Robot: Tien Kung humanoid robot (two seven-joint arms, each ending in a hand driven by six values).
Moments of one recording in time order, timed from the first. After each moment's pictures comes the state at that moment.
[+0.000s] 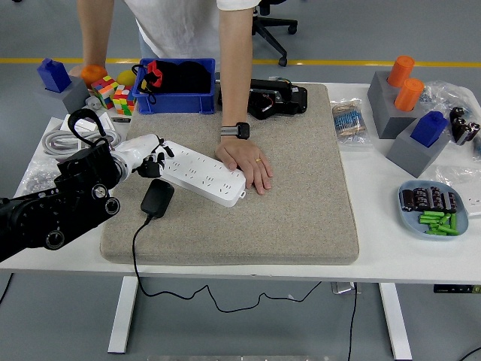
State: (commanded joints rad) left arm -0.84 0.35 -0.41 -1.01 1.42 0.09 0.44; right arm 0.05 -0.31 1.15 0.28 -1.00 -0.06 -0.08
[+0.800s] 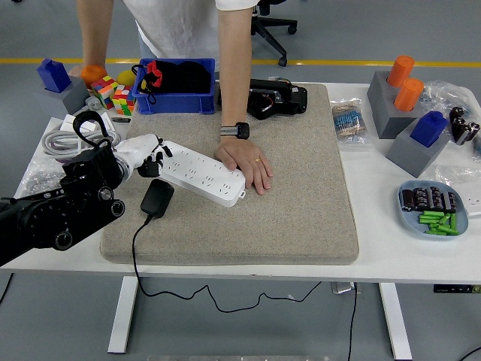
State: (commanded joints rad) left arm -0.84 0.32 -0.40 -0.96 1.47 0.11 0.44; right arm 0.05 -0.31 1.14 0.28 -1.00 -0.06 -0.08
